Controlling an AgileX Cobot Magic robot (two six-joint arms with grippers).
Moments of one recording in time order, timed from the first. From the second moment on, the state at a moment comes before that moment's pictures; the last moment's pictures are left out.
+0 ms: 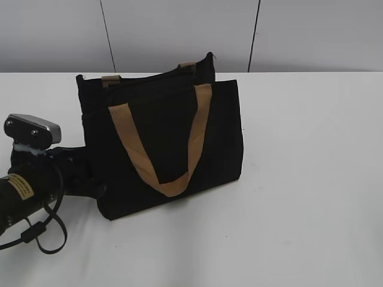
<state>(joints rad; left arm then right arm) -0.40 1.91 -0.34 0.09 -1.15 0.06 0.01 -0.01 -0.49 0.07 1.10 -0.05</state>
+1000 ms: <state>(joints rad) -0.40 1.43 -0.33 0.03 -0.85 0.07 0.01 -0.01 -0.49 0.07 1.10 -0.05</state>
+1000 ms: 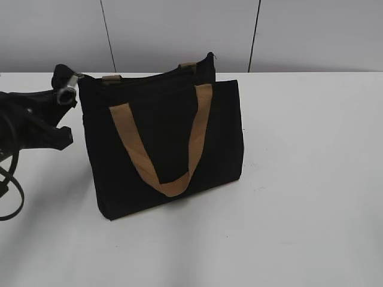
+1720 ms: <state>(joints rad) -0.40 1.29 -0.33 0.05 -0.82 0.07 0.01 -0.01 -0.49 0.07 1.10 -0.05</state>
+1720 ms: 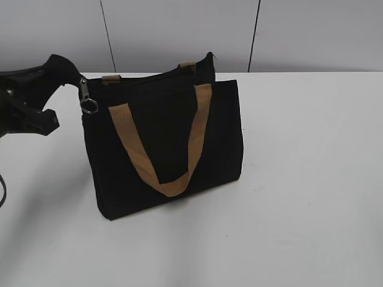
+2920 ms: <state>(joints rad) -0.40 1.14 -0.38 0.05 -0.50 0.03 0.14 0.87 -0.52 1.15 0.86 -1.23</state>
